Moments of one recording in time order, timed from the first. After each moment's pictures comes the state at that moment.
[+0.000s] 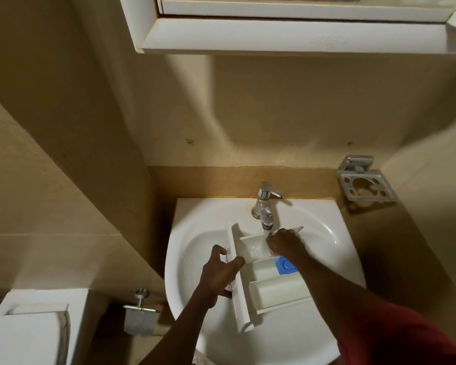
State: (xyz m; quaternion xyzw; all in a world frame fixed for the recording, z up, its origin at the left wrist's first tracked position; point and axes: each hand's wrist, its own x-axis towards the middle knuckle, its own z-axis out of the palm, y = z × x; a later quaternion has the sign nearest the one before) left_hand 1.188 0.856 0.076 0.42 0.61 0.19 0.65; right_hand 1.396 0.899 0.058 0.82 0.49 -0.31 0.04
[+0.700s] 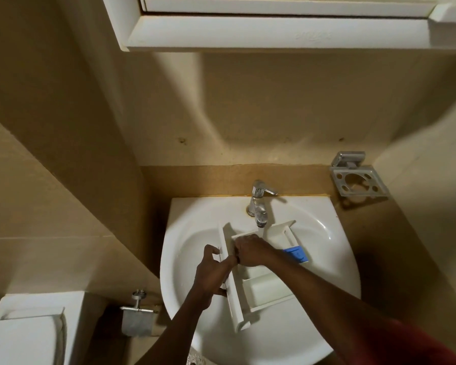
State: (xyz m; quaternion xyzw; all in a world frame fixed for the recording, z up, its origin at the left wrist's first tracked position) left_hand 1.191 0.851 0.079 0.41 0.63 0.21 0.63; right_hand 1.335 0.894 0.075 0.65 0.68 -0.32 0.11
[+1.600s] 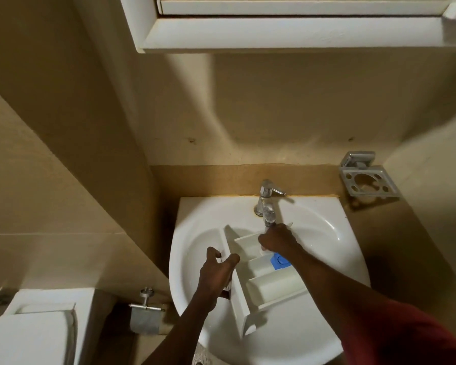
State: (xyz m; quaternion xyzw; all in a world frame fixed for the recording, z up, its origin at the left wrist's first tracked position) left_hand 1.183 0.845 0.083 0.40 0.65 0.21 0.62; right_hand 1.370 0.904 0.066 0.81 0.49 -0.32 -0.03
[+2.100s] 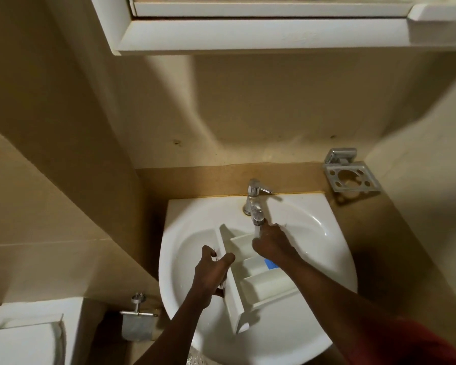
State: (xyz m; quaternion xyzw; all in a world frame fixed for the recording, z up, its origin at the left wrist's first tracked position) left_hand 1.191 0.852 0.081 0.42 0.64 0.19 0.62; right_hand 1.367 0.876 0.075 0.81 0.52 -0.25 -0.09
